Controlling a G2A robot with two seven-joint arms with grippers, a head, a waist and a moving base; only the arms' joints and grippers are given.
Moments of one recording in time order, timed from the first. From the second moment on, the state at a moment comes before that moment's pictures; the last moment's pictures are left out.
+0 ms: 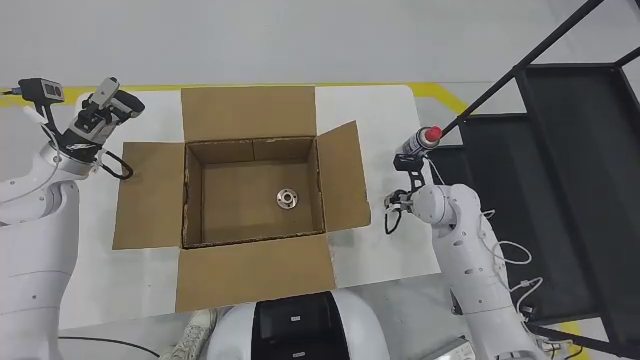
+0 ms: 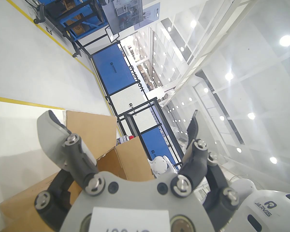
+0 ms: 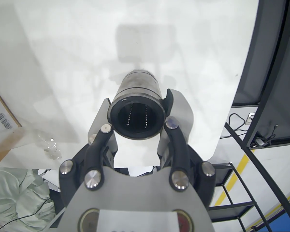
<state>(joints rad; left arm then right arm) 1.01 -1.05 -1.53 -1.15 -0.41 -0.60 -0.83 -1.34 -1.35 1.50 -1.51 -1.21 0.14 1.16</state>
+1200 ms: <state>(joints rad) 1.01 -1.05 -1.53 -1.15 -0.41 -0.60 -0.83 -1.61 -1.32 1.55 -2.22 -1.16 0.10 1.23</state>
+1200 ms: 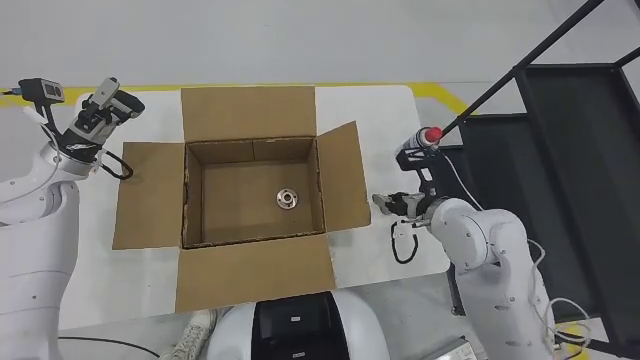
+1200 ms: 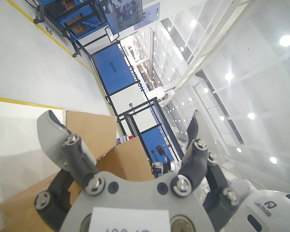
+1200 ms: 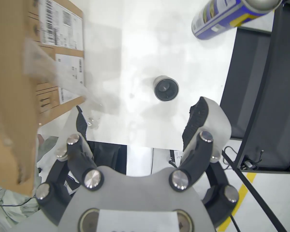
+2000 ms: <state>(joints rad) 1.01 -1.05 -1.53 -1.15 -0.41 -0.60 -0.83 -1.10 -1.37 0.87 -2.00 -1.17 0.01 1.33</state>
